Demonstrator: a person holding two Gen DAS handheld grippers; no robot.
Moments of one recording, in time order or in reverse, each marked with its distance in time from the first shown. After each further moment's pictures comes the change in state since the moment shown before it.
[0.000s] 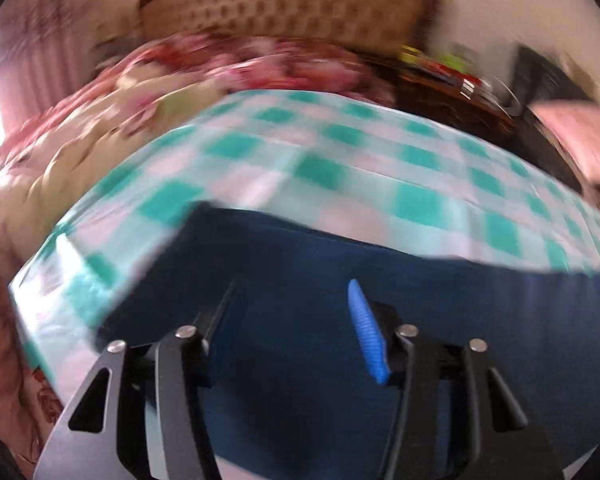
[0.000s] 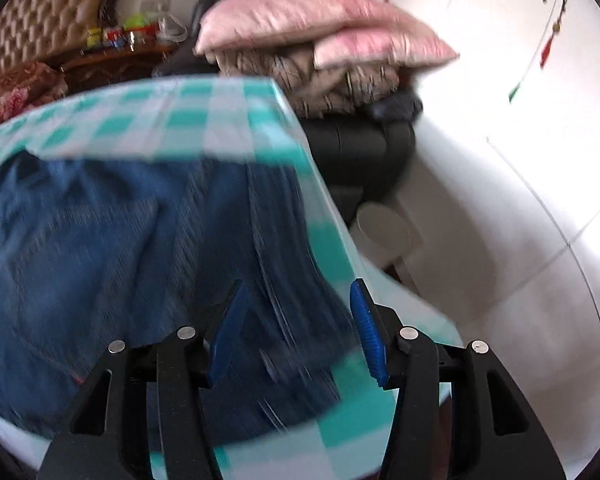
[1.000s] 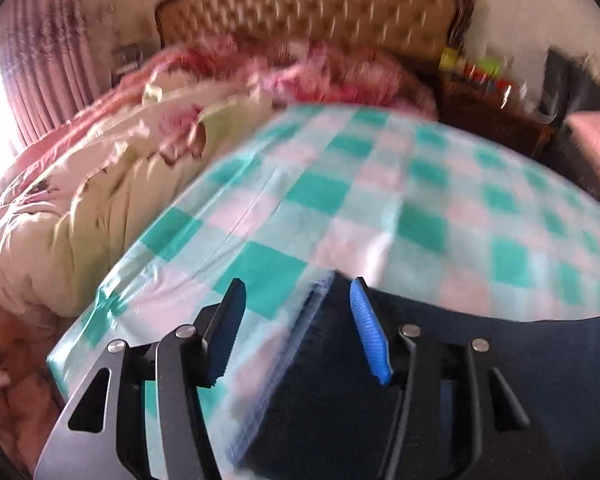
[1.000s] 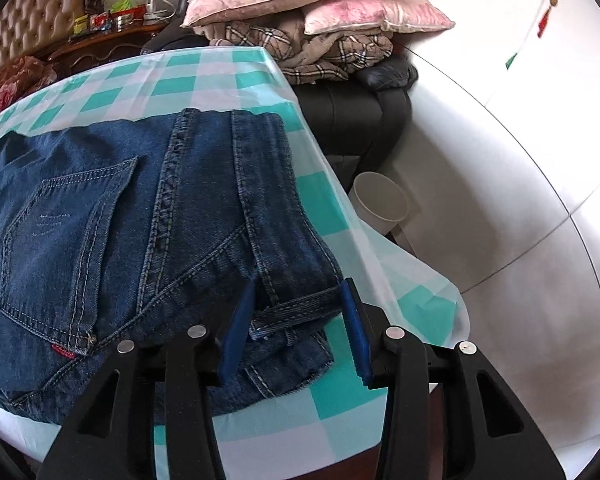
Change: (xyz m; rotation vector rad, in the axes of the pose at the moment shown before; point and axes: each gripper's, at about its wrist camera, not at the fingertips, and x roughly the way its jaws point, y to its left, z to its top) left arm -0.007 0.050 0.049 0.028 -0.037 0.049; right arm 0.005 -0.006 -0.012 0.044 0.071 -0.003
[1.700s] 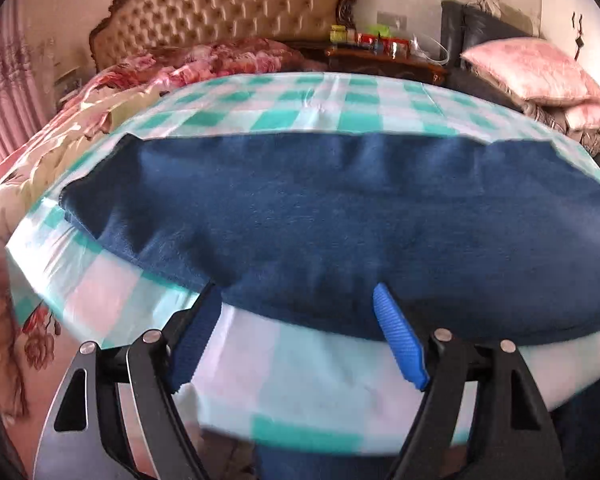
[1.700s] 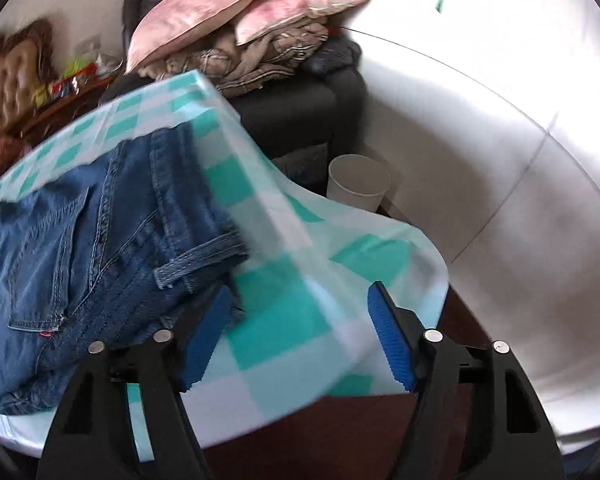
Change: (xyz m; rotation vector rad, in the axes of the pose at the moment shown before) left arm -0.108 -0.179 -0.170 0.173 0.017 -0.142; right arm -0.010 -0.073 -0.043 0.281 -0.021 0.048
